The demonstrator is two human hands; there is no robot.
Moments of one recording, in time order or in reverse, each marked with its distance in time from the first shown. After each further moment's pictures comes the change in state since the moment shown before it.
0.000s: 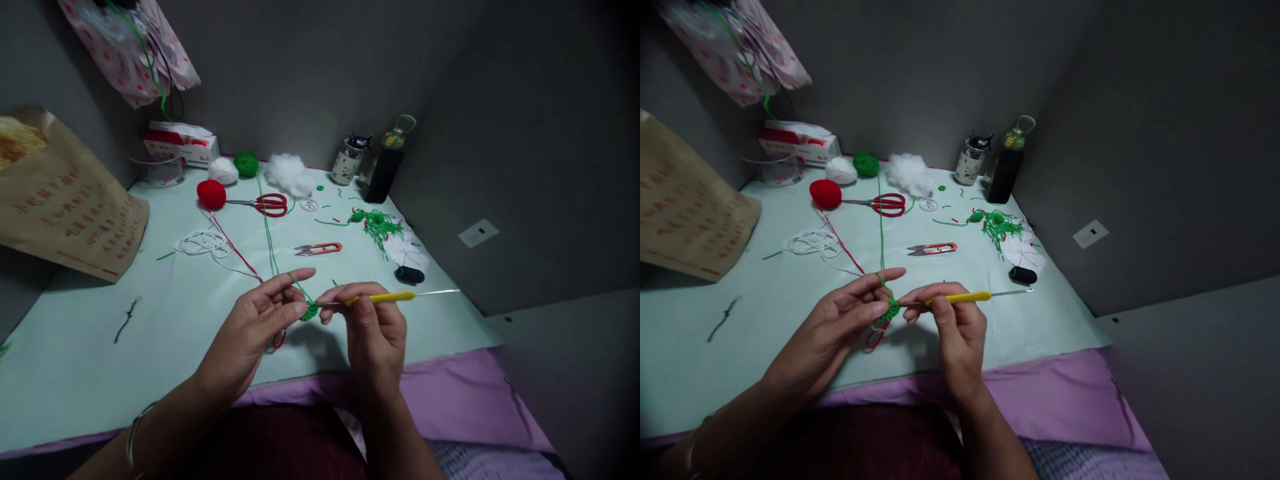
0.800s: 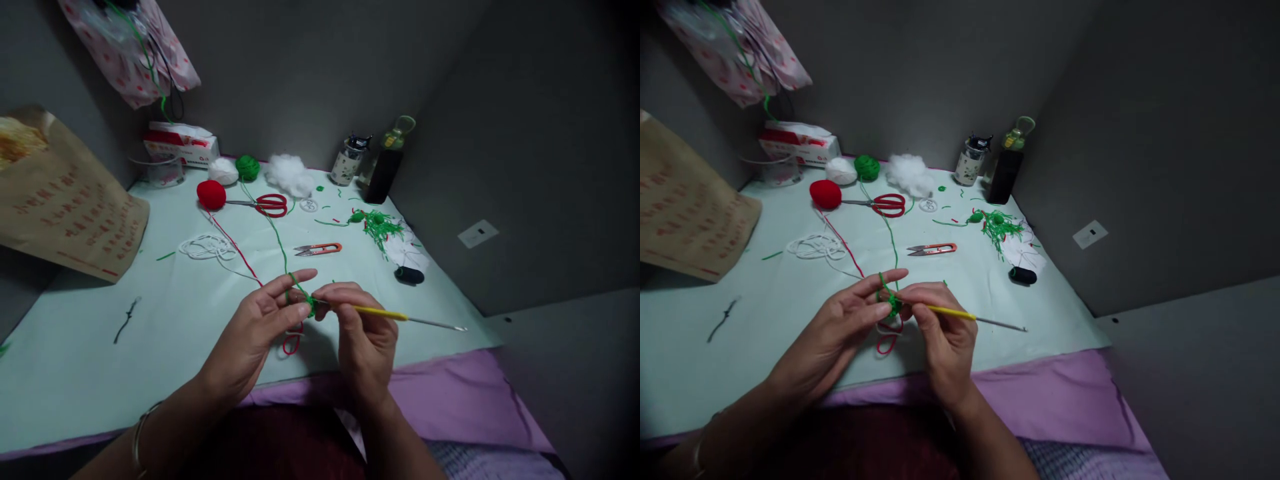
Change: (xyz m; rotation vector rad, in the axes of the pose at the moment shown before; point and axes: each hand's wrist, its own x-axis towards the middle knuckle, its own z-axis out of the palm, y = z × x) left_hand 0.003 0.002 0.005 -0.163 -0.021 -0.061; right_hand -0.001 0.002 0.008 -0.097 0.006 -0.114
